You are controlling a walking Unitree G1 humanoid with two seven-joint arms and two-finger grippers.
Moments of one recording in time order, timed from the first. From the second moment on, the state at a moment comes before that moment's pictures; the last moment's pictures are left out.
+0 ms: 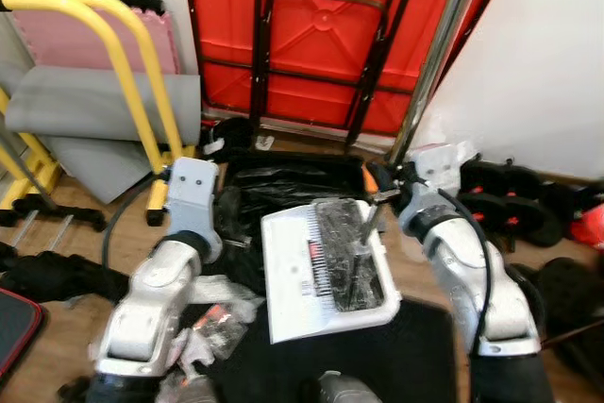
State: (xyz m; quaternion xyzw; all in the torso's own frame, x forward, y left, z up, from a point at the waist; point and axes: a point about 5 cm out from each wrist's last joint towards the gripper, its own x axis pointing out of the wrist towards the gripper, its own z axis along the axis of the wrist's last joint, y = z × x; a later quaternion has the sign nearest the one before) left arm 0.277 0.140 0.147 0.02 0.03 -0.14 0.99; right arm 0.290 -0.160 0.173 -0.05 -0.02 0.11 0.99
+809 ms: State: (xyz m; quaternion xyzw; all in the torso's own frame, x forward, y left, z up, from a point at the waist) left arm 0.282 0.141 0.145 -0.01 0.05 -0.15 0.99; right arm 0.291 -0.172 0.172 -0.05 -0.01 0.08 1.00
